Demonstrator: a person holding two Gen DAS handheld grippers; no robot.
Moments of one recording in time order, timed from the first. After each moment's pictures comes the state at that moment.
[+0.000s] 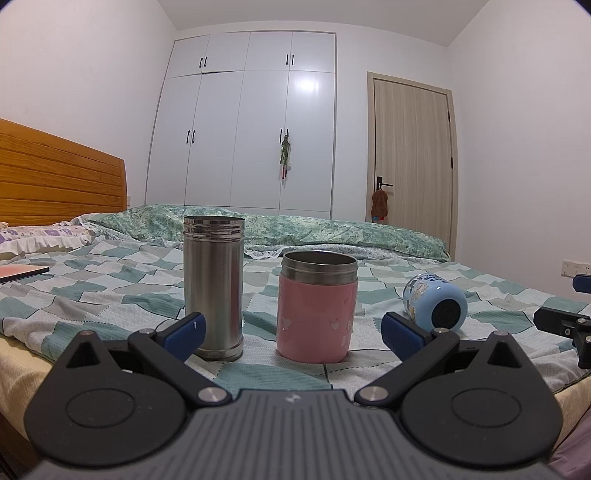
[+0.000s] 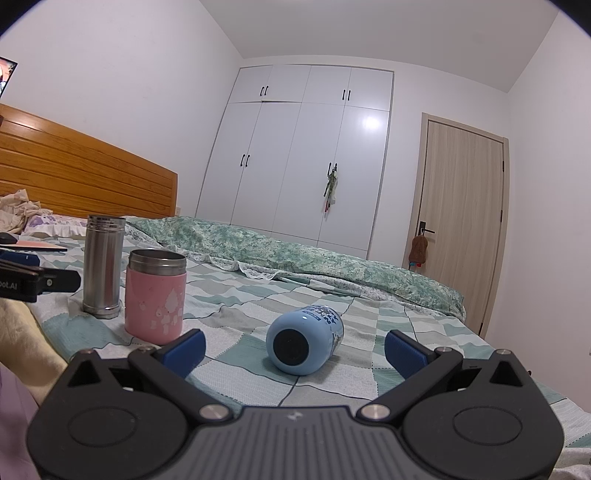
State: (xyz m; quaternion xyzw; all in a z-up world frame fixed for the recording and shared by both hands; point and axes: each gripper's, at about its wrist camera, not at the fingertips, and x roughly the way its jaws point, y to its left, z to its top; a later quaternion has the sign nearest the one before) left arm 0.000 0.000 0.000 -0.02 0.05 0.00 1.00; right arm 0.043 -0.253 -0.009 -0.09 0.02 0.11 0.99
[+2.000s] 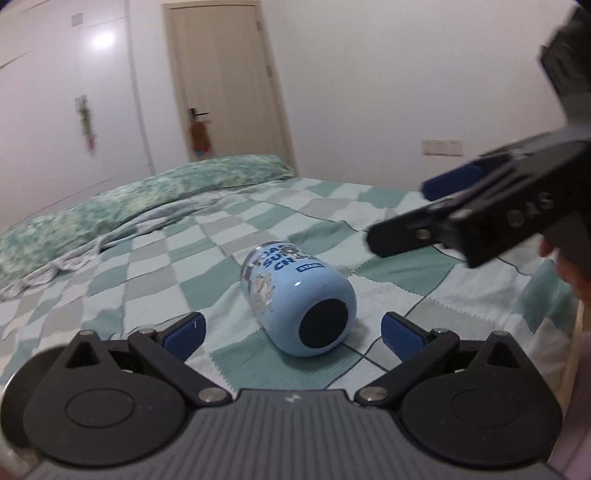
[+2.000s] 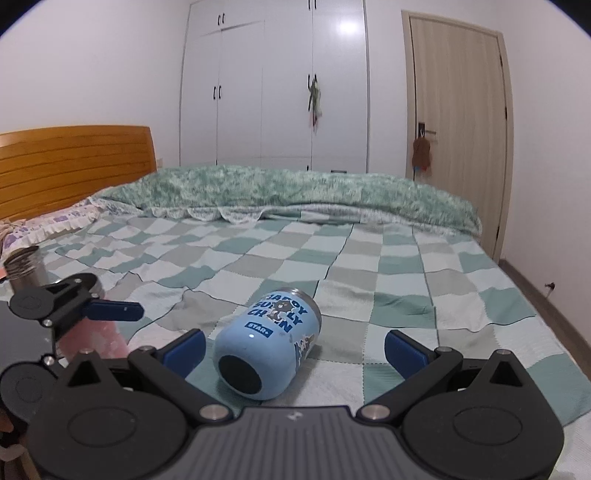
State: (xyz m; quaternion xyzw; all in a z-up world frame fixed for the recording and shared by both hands) left arm 0.178 -0.115 0.020 0.16 0.16 -0.28 0.93; right arm 0.196 -0.290 0.051 -0.01 0.19 0.12 0.97
